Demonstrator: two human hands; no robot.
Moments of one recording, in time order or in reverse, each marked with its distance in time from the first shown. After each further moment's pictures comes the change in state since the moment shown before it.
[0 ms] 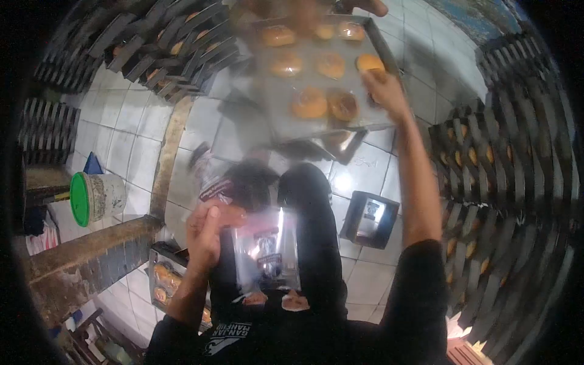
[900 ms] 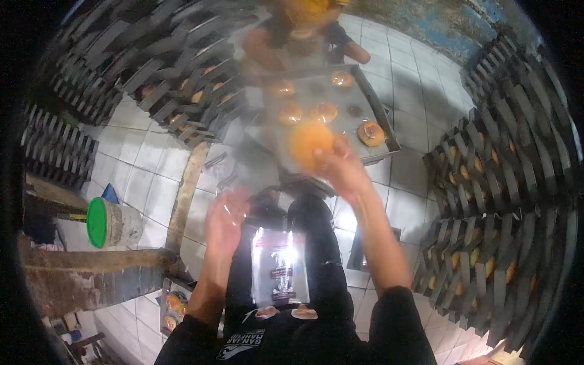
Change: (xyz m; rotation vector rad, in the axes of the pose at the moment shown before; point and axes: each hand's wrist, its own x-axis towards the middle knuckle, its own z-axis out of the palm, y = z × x) left_hand 0.050 0.010 -0.004 -0.486 0.086 -0.021; right_hand -0.171 -0.144 0.069 1.062 -0.229 0.100
